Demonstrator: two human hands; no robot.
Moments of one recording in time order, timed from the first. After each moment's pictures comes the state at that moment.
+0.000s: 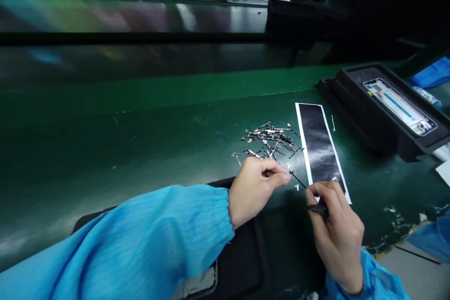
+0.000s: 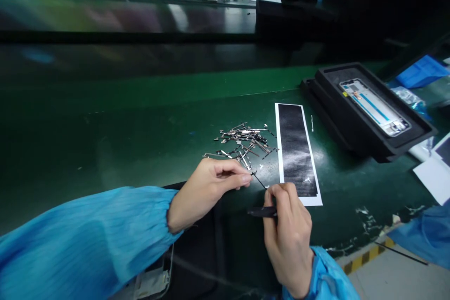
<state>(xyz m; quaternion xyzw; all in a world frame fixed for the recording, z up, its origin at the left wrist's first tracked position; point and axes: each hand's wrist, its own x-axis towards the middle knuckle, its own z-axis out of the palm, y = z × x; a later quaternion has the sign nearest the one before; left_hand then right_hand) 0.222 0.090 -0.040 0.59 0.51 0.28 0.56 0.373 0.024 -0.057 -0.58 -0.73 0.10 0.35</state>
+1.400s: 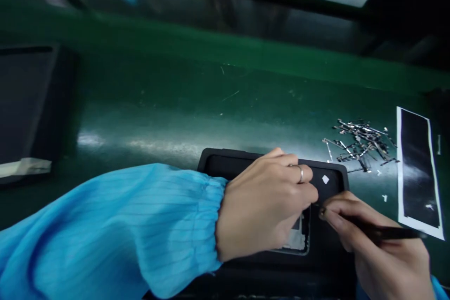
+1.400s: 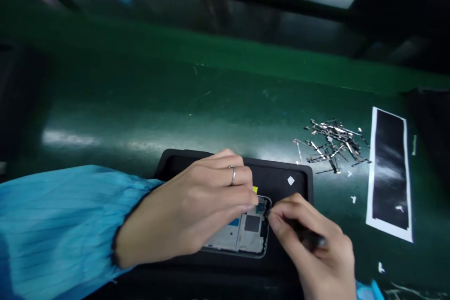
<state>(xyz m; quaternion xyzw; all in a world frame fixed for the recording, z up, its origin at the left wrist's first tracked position) 0.091 0.022 -0.016 0.83 0.43 0.24 0.25 0.283 0.016 -0.030 -0.50 -0.70 0.43 0.29</state>
